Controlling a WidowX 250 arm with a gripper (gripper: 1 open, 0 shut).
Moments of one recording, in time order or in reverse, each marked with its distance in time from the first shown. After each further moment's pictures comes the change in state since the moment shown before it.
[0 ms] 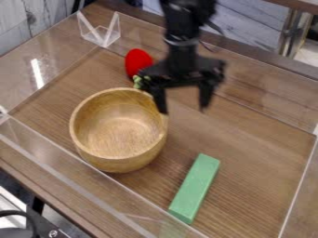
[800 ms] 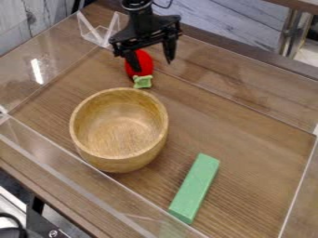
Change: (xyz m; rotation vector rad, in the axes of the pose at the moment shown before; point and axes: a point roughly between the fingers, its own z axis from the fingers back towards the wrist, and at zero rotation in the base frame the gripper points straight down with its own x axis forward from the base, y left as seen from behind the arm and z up) arm 0.096 0.022 -0.008 -0.096 -0.099 0.151
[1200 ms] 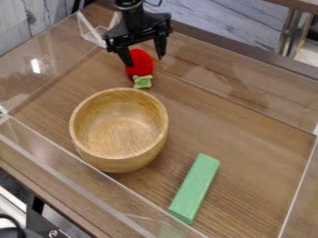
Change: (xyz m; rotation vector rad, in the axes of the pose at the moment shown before) arm 0.020 0.005 -0.012 0.005 -0.043 -0.033
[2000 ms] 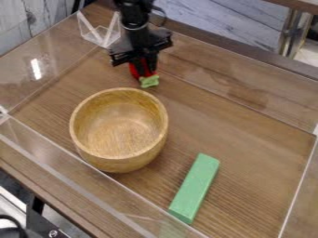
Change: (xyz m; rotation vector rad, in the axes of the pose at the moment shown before) arm -0.014 -0.020 -0.031 0.016 -0.059 -0.002
